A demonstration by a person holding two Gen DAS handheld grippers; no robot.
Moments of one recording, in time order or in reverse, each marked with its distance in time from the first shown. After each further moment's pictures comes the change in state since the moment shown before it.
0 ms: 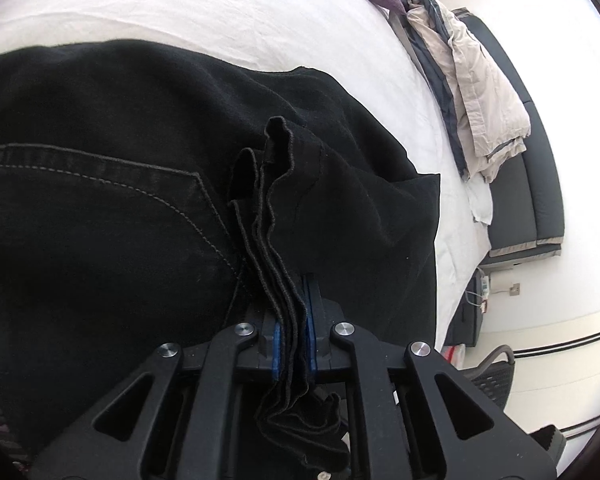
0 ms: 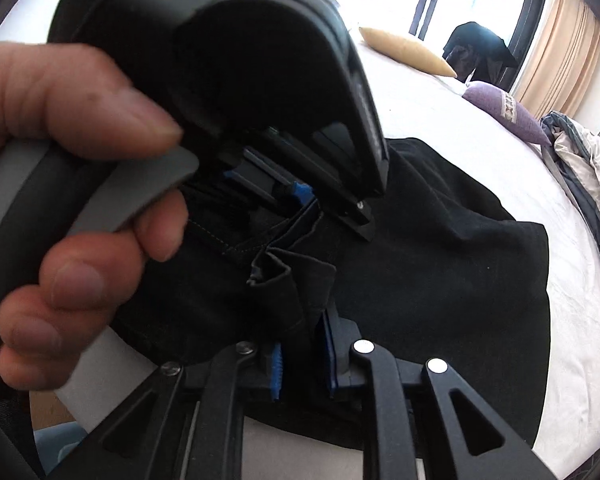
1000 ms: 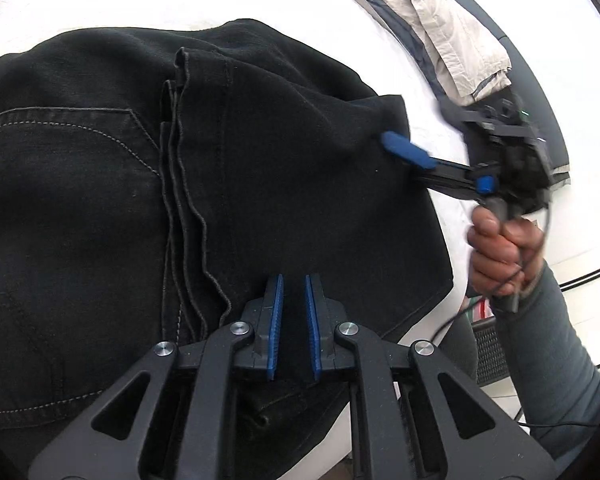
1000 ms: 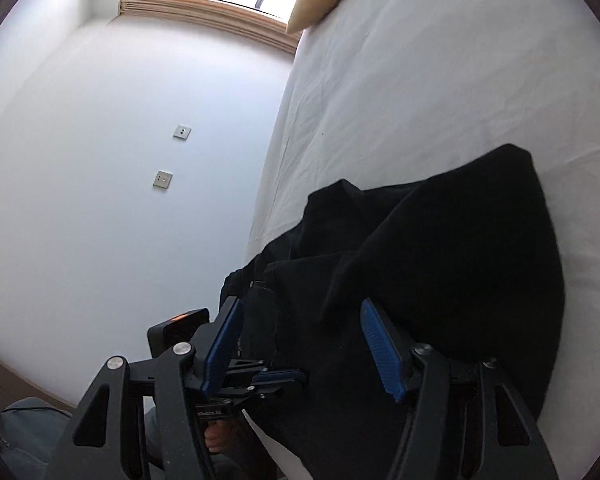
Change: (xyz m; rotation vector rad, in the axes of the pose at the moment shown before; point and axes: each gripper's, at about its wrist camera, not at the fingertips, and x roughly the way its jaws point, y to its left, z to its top) left arm 0.018 -0.040 -0.063 0.213 0.040 0.028; right arm 0.076 -0.268 0.004 0.768 -0.003 0.969
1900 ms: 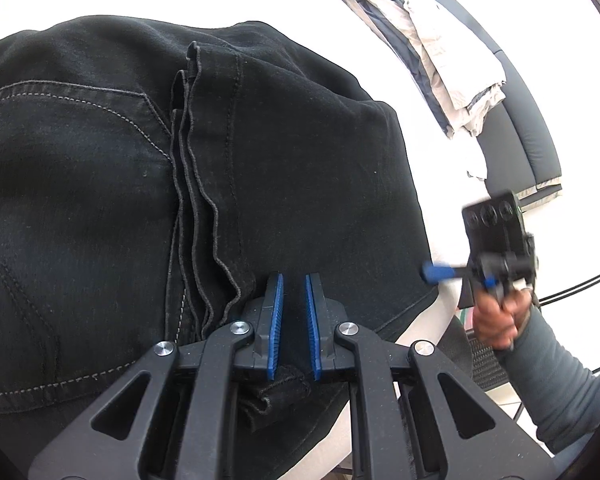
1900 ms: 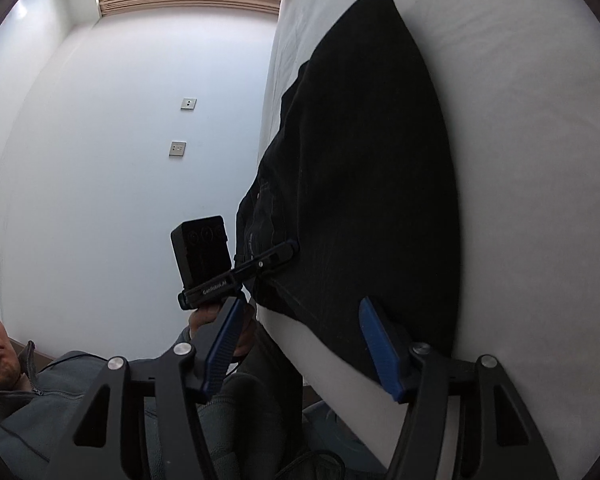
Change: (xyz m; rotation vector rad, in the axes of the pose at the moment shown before) left arm -0.012 0.025 -0.004 -0.025 -0.047 -0.035; right arm -0.061 -0.036 -0.109 0.131 0.140 0.127
